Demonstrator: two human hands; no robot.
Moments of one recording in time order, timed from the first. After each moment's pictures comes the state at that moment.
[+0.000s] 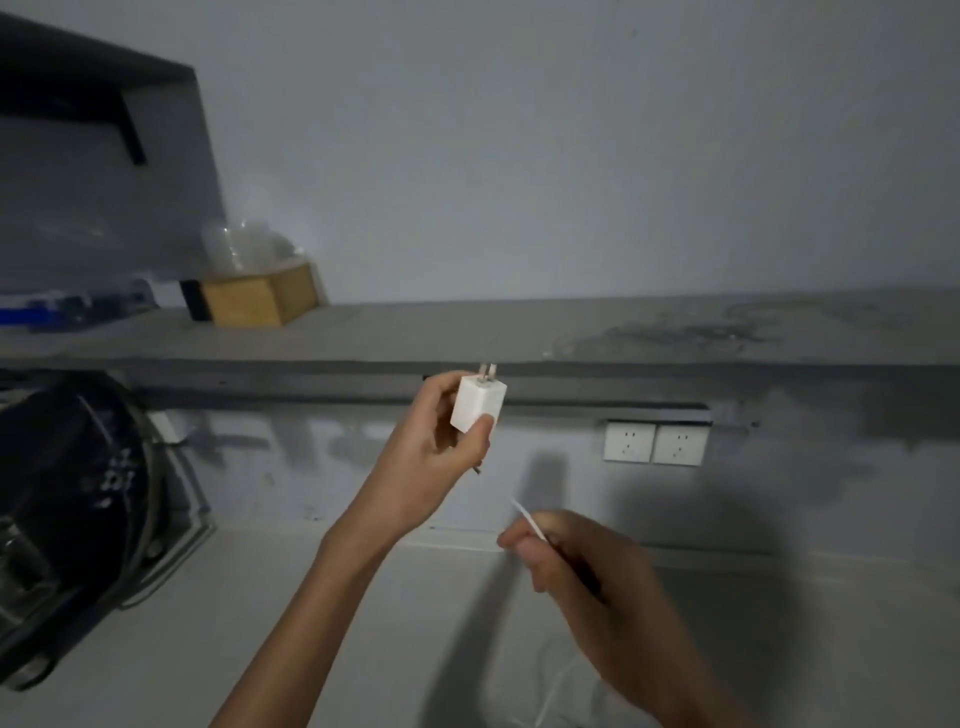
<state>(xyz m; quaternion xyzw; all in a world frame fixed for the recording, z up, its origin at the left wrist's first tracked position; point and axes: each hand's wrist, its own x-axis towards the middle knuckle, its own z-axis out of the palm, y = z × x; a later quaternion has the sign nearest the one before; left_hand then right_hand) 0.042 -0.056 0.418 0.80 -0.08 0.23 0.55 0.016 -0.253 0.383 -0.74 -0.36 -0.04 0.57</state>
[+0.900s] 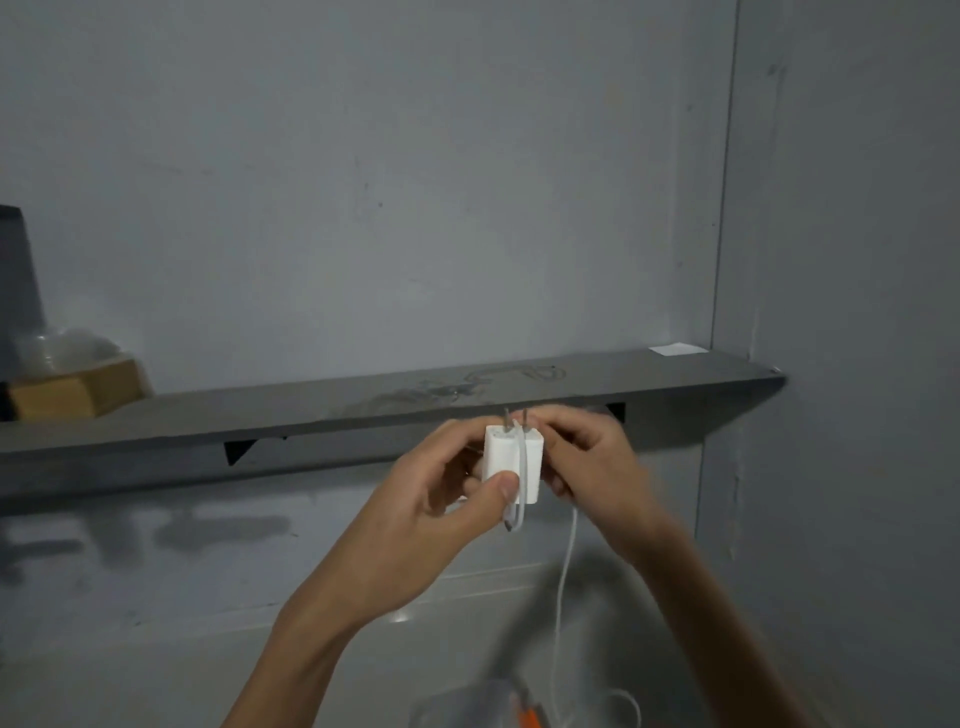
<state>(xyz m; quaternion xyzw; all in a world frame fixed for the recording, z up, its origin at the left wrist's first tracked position) -0.097 -0.348 0.495 0.76 -0.33 0.16 0.54 -0.040 -0.518 0.494 -0.65 -0.33 -0.16 0.66</state>
